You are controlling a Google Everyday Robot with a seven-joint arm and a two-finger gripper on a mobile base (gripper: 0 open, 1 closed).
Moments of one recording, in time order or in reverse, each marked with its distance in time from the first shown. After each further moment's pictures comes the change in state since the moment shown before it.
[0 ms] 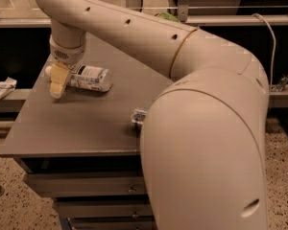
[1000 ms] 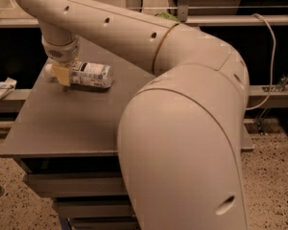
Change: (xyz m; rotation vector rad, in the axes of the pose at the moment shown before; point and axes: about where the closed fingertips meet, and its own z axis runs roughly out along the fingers) arm -0.003 -0.004 -0.003 0.070 0.132 -0.081
